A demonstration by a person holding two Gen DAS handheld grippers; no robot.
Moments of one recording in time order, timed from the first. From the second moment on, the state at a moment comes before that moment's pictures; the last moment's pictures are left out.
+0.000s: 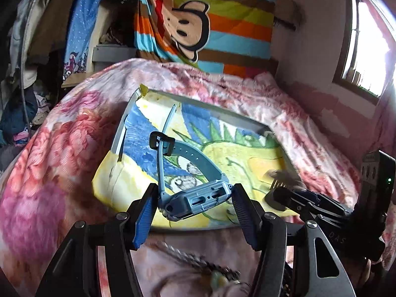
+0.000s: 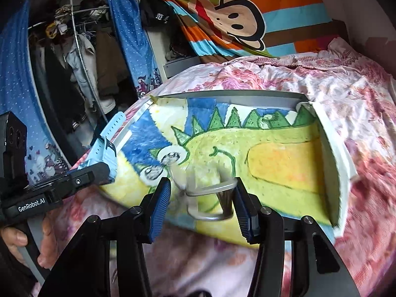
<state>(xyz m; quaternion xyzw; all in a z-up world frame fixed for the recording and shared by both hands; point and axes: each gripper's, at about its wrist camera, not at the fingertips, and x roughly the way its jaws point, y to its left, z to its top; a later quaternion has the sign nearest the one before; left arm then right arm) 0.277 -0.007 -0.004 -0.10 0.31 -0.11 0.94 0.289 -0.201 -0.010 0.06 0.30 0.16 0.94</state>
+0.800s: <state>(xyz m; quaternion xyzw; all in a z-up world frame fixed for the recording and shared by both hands) 0.269 0.010 0.000 -0.17 0.33 -0.11 0.92 0.236 -0.257 0.020 0.07 0.29 0.11 0.95</state>
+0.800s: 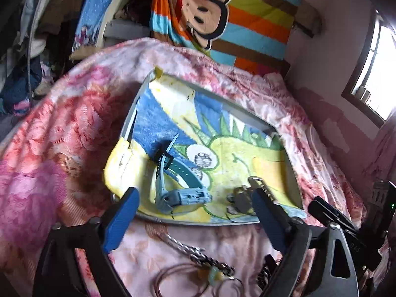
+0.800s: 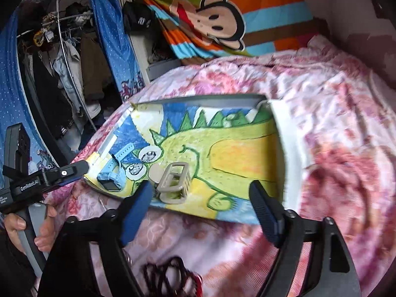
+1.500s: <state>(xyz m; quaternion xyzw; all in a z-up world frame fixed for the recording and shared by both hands) 0.091 -0.017 0.023 -0.02 0.21 -0.10 0.97 0.072 -0.255 0.047 0.01 0.19 0.09 0.98</state>
